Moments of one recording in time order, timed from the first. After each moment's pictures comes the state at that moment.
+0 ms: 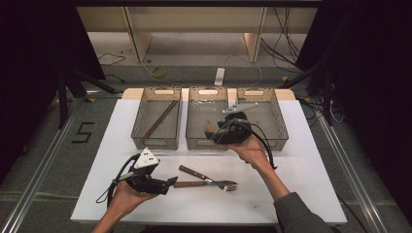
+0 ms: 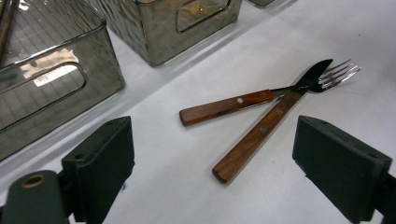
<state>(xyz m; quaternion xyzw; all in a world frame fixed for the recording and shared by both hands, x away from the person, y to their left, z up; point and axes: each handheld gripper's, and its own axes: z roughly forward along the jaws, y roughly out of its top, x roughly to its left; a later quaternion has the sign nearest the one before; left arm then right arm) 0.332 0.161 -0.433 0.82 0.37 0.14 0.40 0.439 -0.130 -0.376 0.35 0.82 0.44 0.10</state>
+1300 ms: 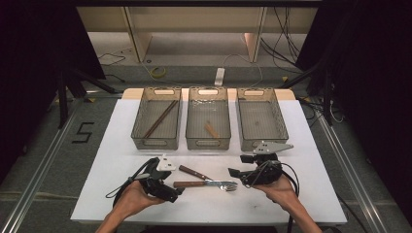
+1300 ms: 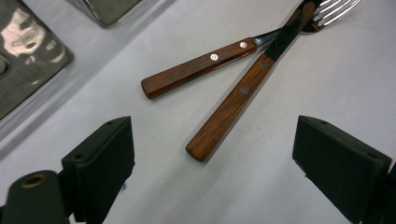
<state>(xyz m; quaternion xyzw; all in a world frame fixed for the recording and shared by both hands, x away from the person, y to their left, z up) 0.336 0.128 -0.445 0.89 0.32 0.11 0.30 0.350 -0.201 -0.416 0.35 0.82 0.46 0.07</state>
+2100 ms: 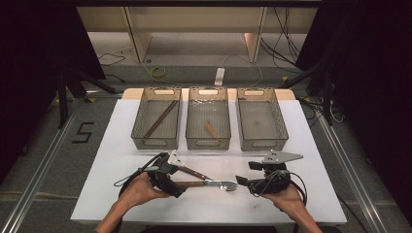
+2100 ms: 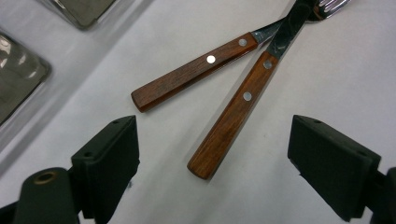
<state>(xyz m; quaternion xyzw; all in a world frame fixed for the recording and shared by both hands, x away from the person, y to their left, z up) 0.359 0.113 -0.446 0.92 0.29 0.08 0.26 0.333 -0.221 -0.428 0.36 0.81 0.46 0.08</state>
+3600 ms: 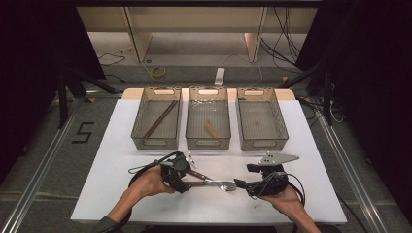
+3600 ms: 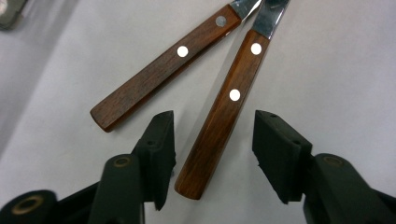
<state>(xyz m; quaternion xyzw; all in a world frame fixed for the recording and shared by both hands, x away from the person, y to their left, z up) 0.378 0.083 -0.457 0.96 0.23 0.03 0.17 0.332 -0.216 -0.433 0.35 0.82 0.44 0.07</state>
